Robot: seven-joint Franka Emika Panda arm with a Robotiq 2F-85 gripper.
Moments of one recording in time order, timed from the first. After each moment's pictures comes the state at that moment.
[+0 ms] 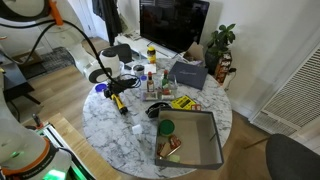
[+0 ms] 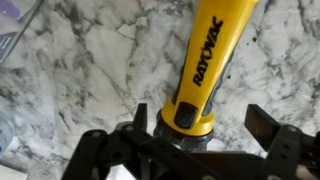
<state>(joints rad) 0.01 0.36 0.25 -2.53 0.33 2.93 -1.57</state>
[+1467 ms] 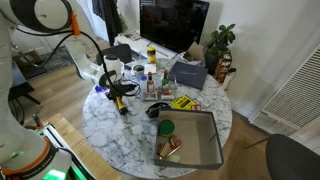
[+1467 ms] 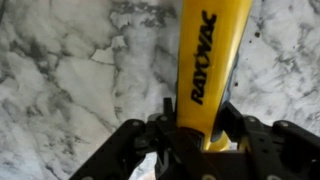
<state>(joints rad) -0.01 0.49 0.24 -2.44 -0.01 2.91 -1.09</state>
